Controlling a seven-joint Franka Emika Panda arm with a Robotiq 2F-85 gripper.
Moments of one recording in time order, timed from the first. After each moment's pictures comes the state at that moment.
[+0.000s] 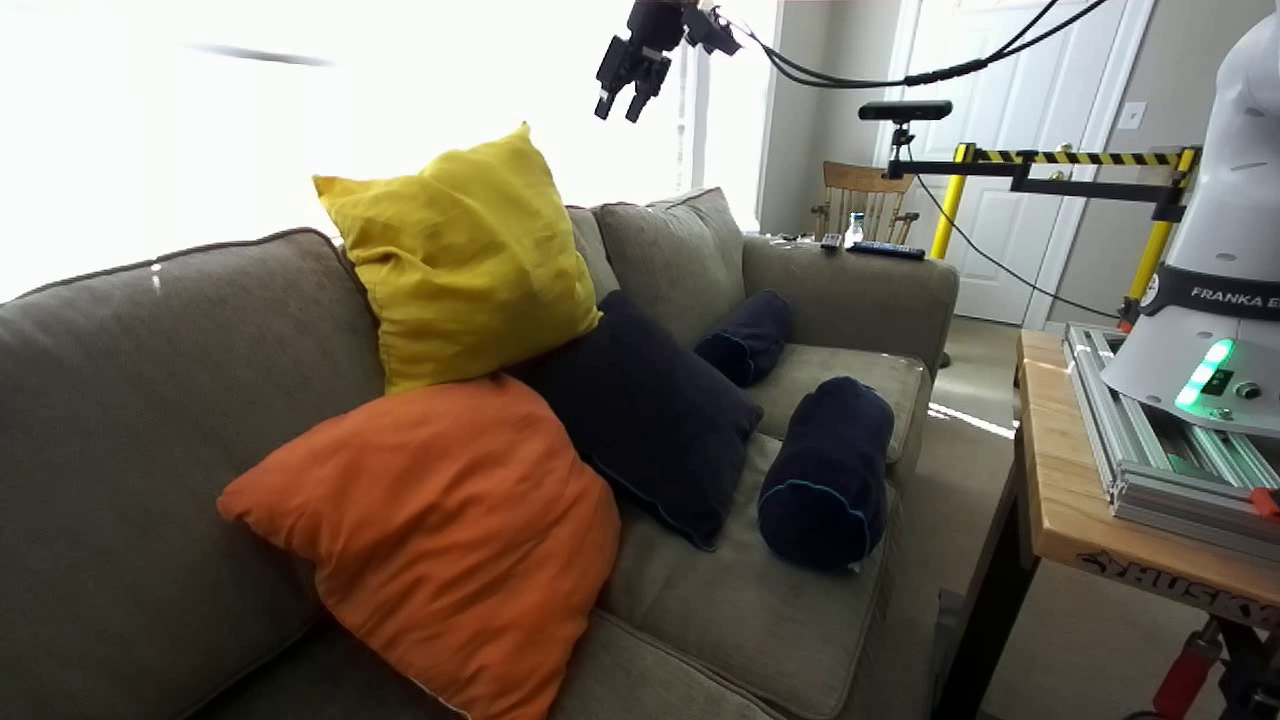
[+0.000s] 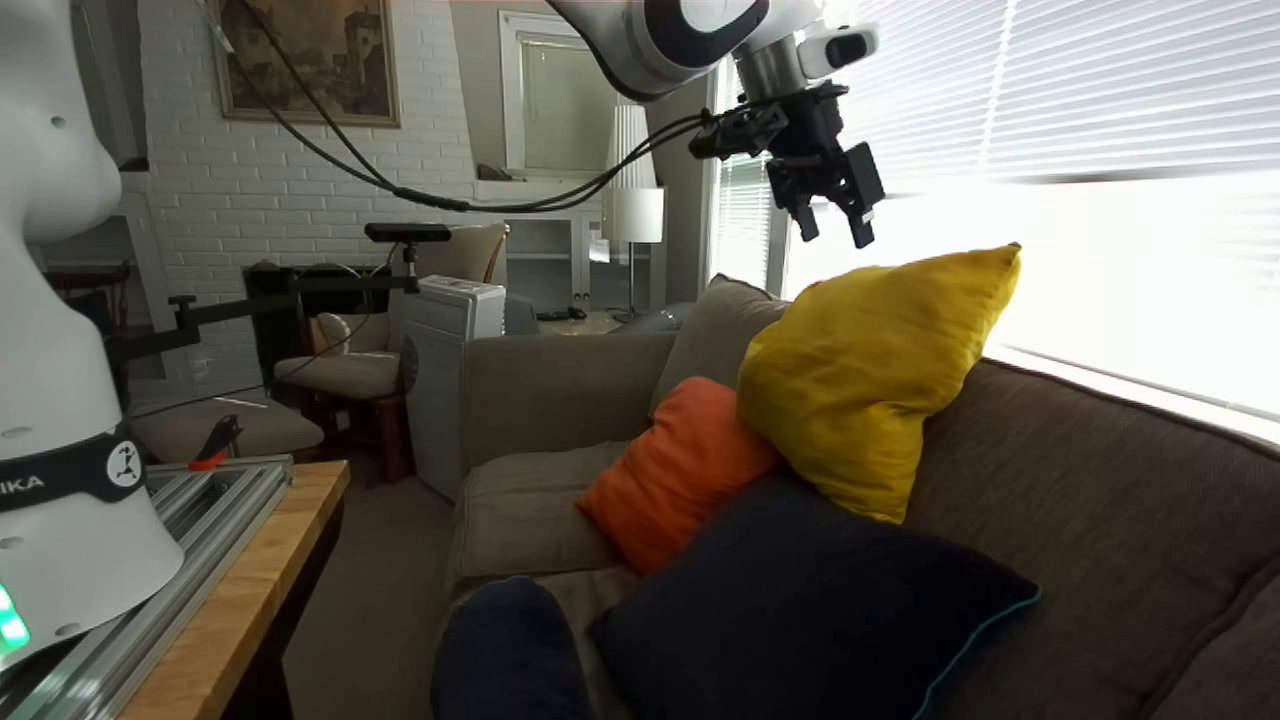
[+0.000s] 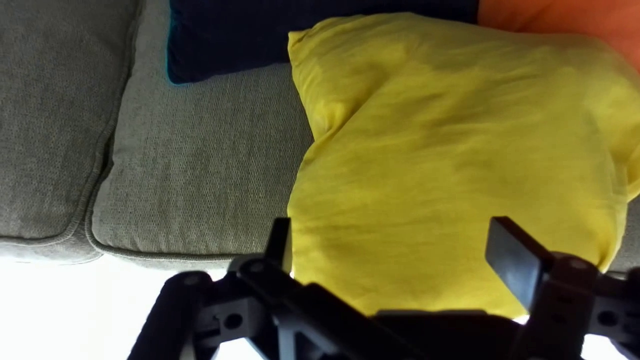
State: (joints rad) arm 0.05 0.26 0.03 -1.87 -0.01 2.63 0.02
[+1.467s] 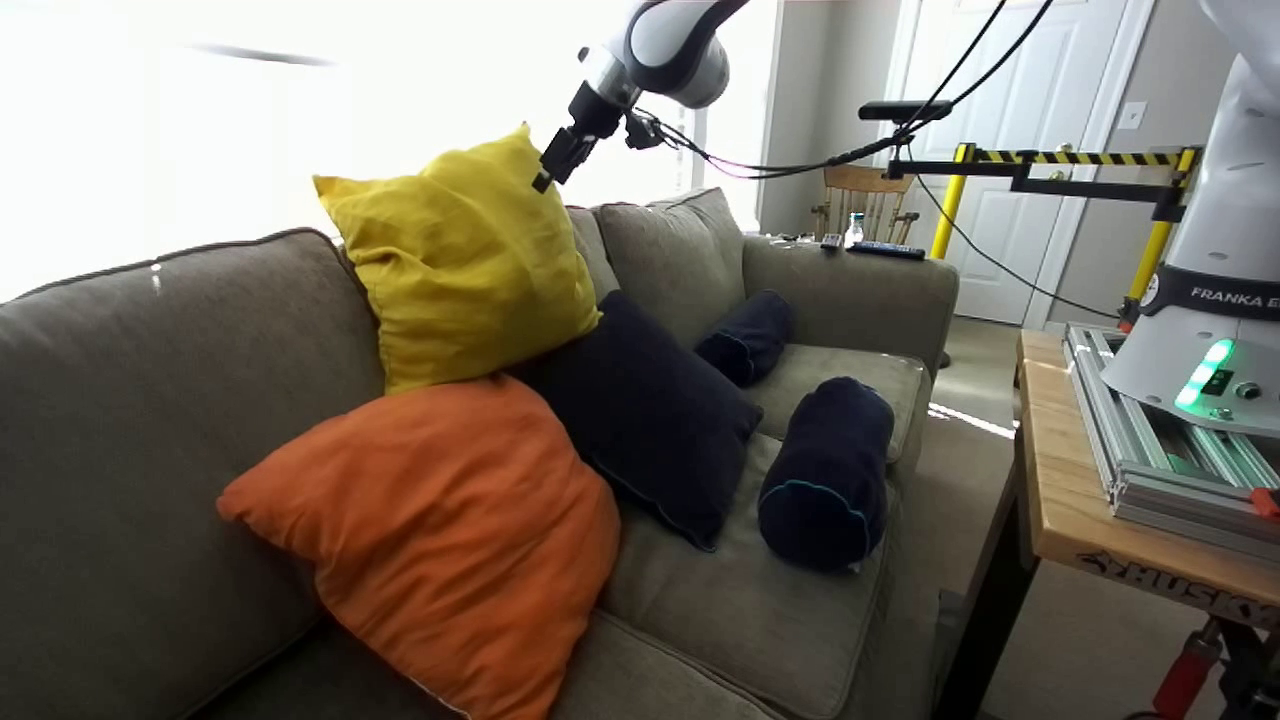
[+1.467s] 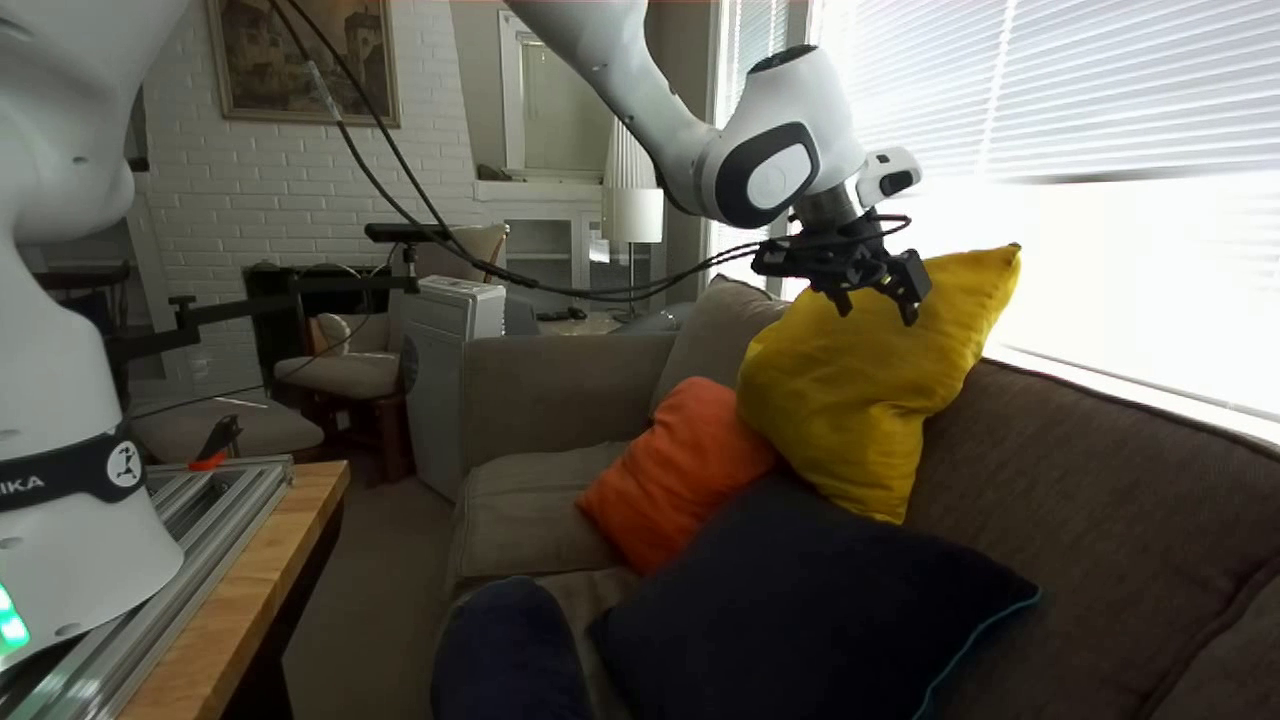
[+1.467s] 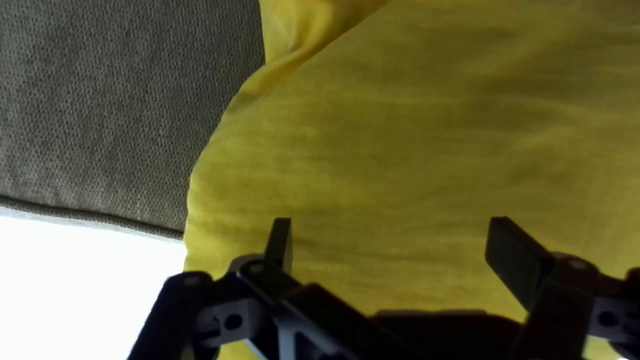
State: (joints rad) arm -0.06 0.68 0.20 -1.58 0.00 2.91 -0.29
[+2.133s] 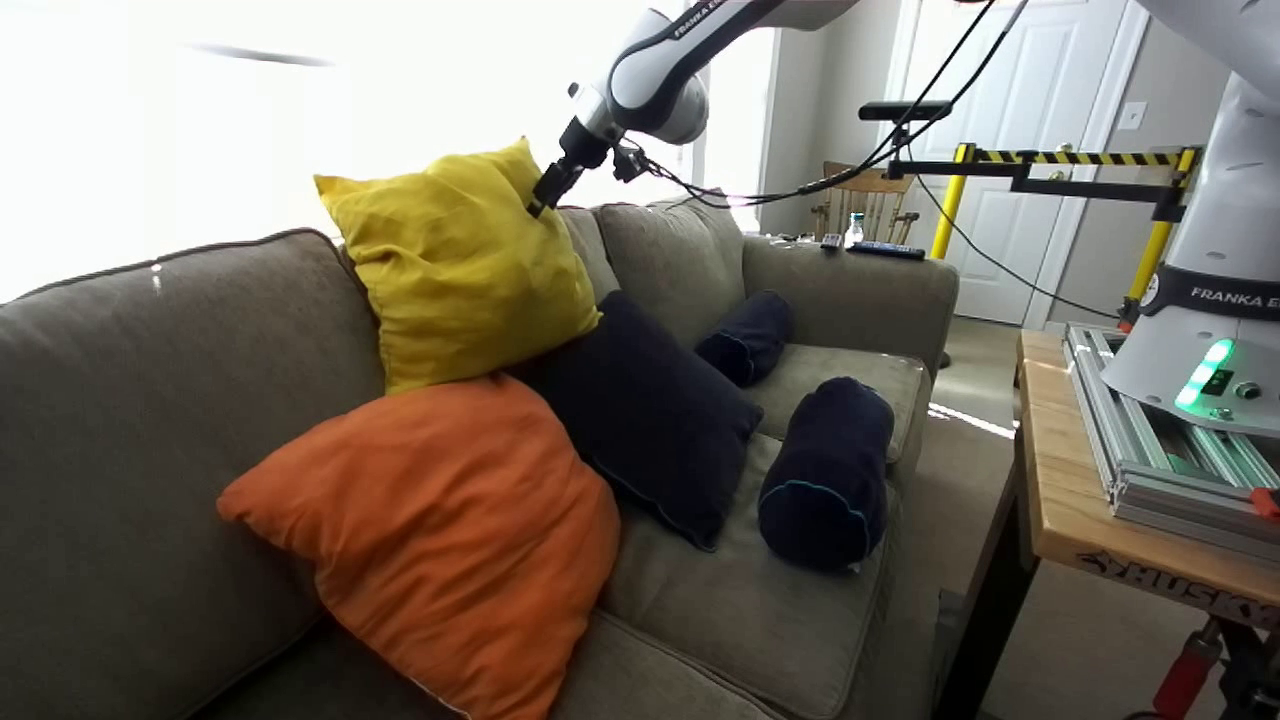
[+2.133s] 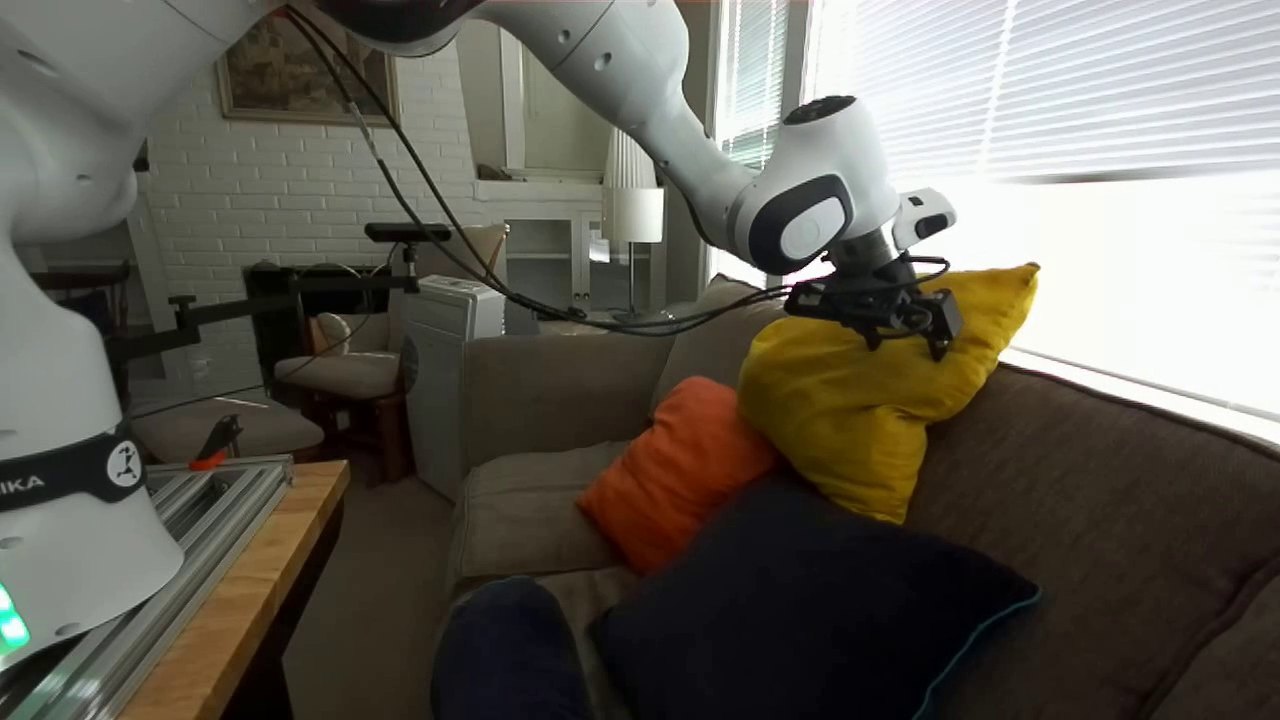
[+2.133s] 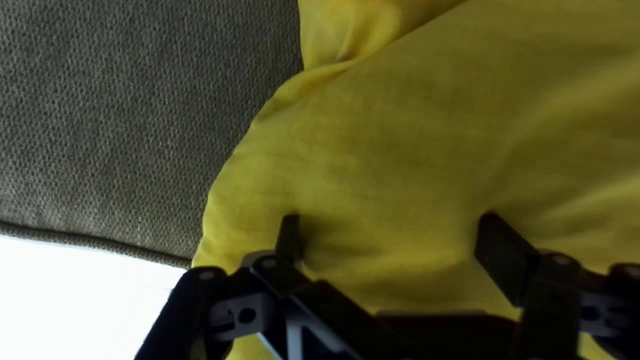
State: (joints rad) arm -0.08 0.86 0.22 -1.39 0.00 2.91 -0.38
